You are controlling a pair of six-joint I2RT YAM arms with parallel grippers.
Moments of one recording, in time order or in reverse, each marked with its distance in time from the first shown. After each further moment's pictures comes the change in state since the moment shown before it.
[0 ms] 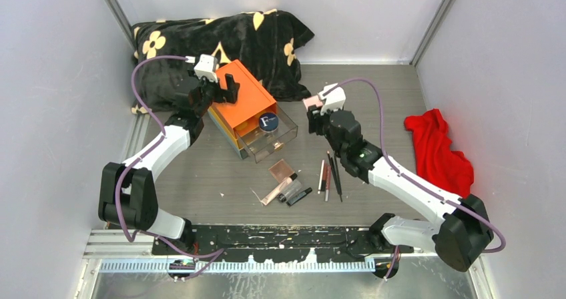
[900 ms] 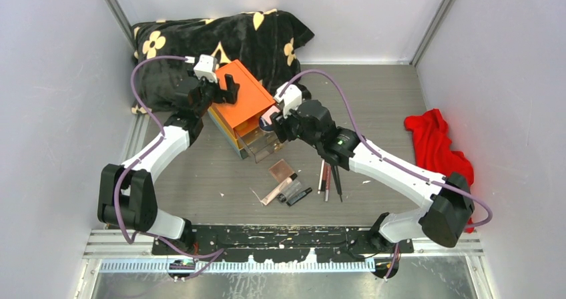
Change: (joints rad) left arm 0.000 -0.010 0.000 -0.017 0.000 -0.001; right arm 0.157 0.190 0.341 -0.247 -0.246 -0.074
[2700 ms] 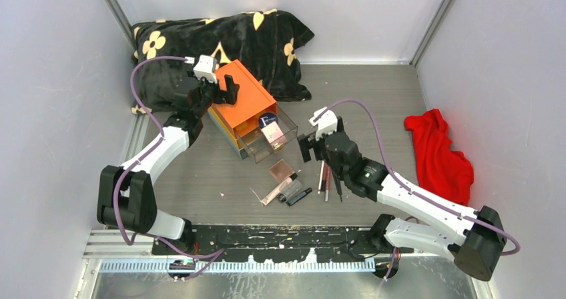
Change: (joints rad) left arm 0.000 -0.013 -0.005 -0.015 0.000 -0.002; right arm 0.028 -0.328 -0.342 0.045 0.302 0.043
